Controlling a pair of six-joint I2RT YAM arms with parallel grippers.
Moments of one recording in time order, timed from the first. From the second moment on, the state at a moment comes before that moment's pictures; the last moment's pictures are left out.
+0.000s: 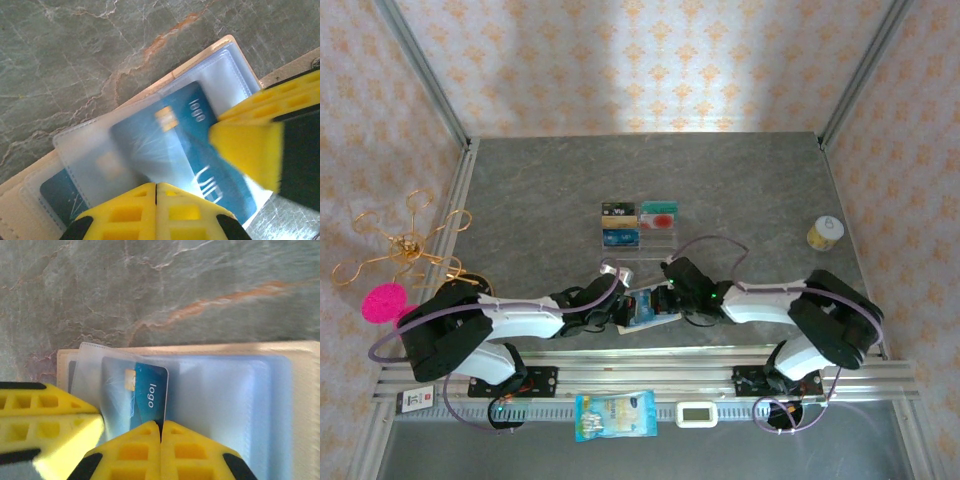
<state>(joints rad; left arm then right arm) -0.91 1.40 0.44 0.14 -0.02 -0.74 0.89 1.45 0.51 0.10 -0.14 0.80</state>
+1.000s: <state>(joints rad) -0.91 1.00 0.39 0.07 0.00 -0.81 0.66 1.24 0.94 -0.01 -0.16 0.19</state>
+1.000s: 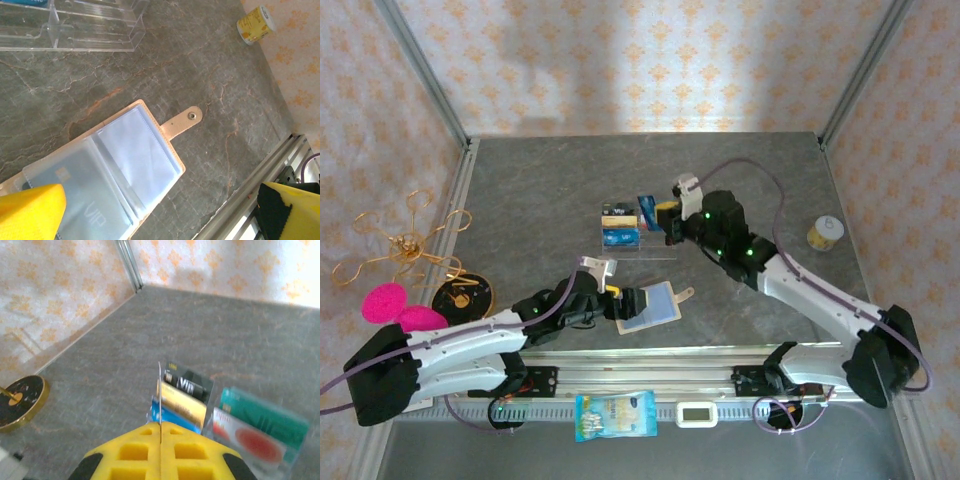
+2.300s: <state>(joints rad) -0.91 0.51 0.31 0.01 -0.08 -0.73 0.55 1.98 1.75 -0.85 -0.68 -0.78</state>
